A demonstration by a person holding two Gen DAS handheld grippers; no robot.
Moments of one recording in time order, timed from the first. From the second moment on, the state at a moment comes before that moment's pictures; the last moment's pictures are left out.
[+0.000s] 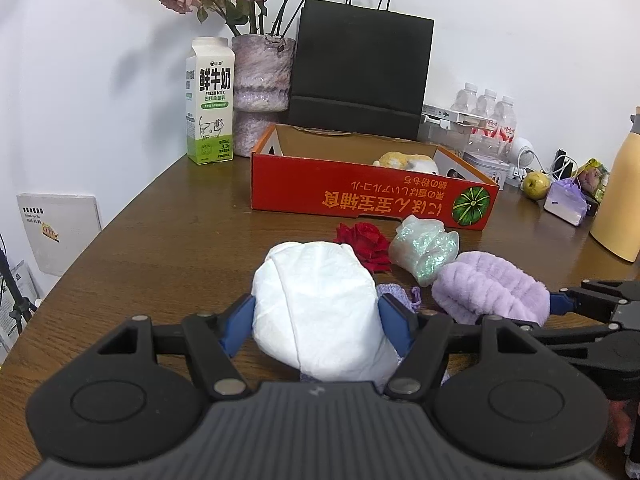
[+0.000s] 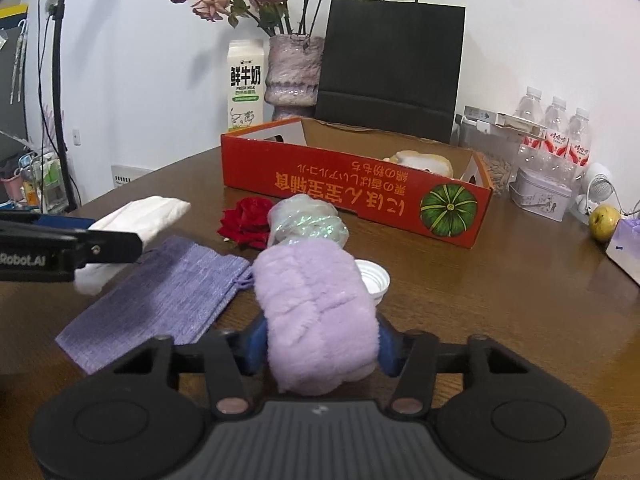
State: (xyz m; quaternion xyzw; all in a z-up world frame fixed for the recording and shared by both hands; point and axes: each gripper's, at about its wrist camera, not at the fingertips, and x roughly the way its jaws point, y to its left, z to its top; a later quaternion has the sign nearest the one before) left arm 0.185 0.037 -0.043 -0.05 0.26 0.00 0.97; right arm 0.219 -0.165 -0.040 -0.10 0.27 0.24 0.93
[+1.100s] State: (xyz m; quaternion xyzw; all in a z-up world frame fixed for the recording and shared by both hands) left arm 0.186 0.002 -0.001 -0.01 0.22 0.00 0.98; right arm 0.197 -0.194 -0.004 -0.04 0.20 0.24 0.95
